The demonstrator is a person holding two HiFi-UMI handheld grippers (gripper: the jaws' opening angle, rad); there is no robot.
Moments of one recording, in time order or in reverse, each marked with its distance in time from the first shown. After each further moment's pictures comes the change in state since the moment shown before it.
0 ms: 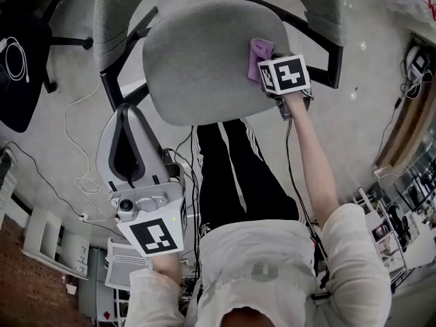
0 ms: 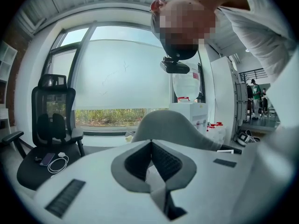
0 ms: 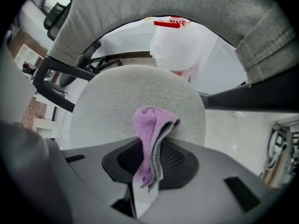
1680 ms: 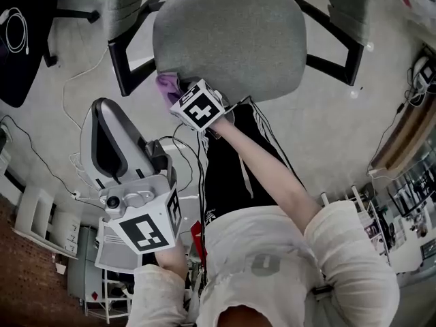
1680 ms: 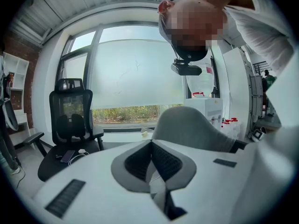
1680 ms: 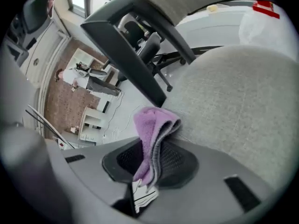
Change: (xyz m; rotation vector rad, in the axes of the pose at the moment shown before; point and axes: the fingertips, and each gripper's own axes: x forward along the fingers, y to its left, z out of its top) left arm -0.031 0.054 -0.008 -0.012 0.051 0.190; right arm 0.046 0.325 -0.026 -0.286 -0.086 0.579
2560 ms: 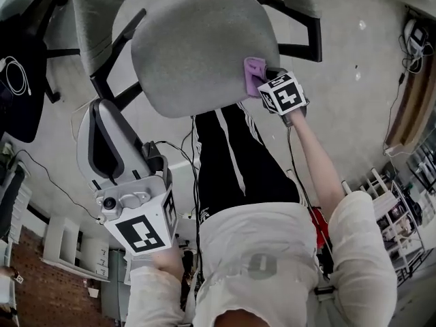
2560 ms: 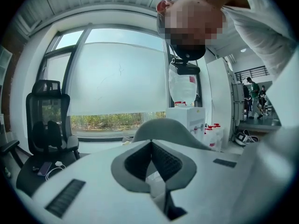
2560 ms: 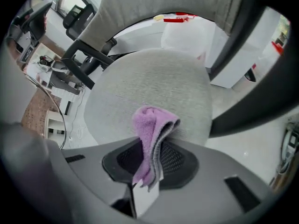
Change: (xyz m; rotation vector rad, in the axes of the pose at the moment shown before) left arm 0.023 -0.067 0.049 0.043 -0.078 -0.219; right arm -0.204 -0.199 -0.141 0.204 0.043 -0.436
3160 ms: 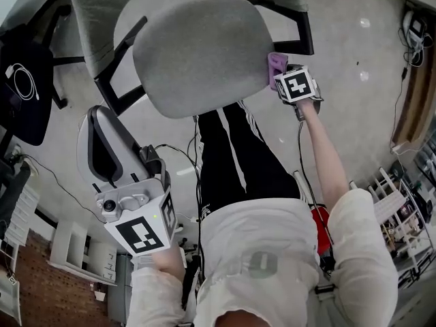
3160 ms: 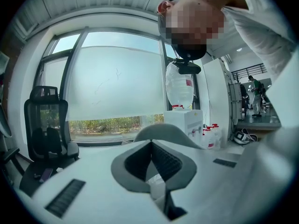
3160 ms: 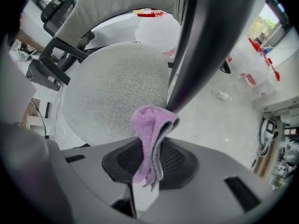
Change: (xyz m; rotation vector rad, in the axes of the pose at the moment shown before) left arm -0.011 -0.011 0.027 0.032 -0.022 -0.010; right arm -0.033 -0.081 -0.042 0.116 0.101 -0.229
